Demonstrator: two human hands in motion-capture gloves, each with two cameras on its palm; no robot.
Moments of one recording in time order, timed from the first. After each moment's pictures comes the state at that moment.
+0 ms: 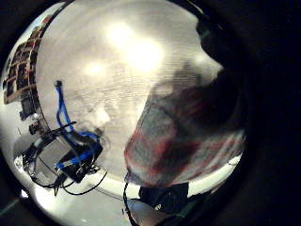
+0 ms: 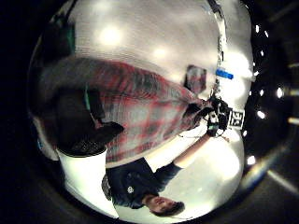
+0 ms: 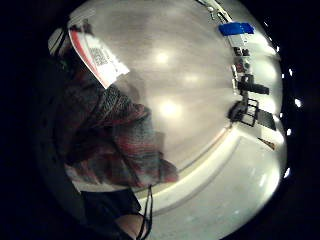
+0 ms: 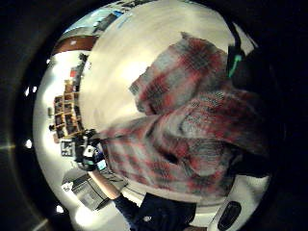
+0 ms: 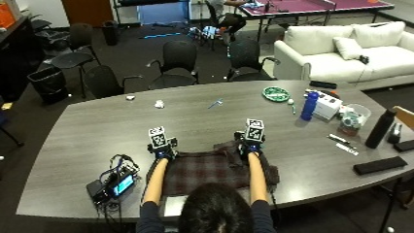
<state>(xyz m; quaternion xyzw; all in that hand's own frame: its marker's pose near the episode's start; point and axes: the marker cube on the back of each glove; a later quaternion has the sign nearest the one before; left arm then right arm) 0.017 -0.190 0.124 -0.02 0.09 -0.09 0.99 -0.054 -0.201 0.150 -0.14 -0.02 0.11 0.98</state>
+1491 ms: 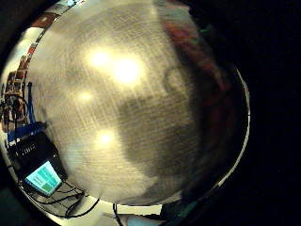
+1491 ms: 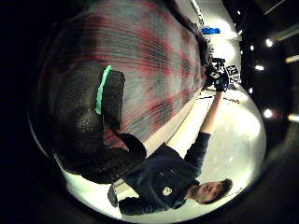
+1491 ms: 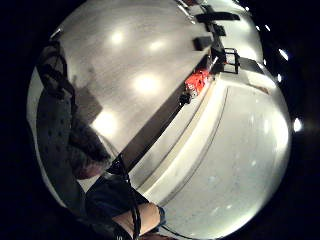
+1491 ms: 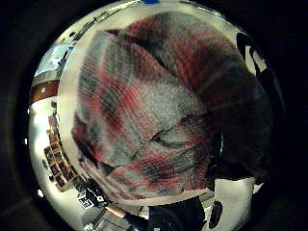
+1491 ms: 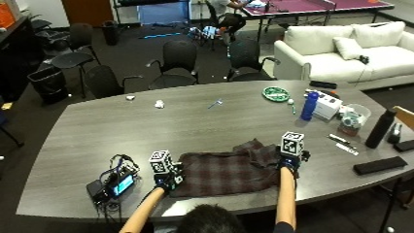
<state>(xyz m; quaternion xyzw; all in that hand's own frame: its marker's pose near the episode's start) 0.038 -0.053 0.196 -0.02 0.10 0.06 0.99 0.101 -0.064 0.121 -0.17 0.10 0.34 0.92</state>
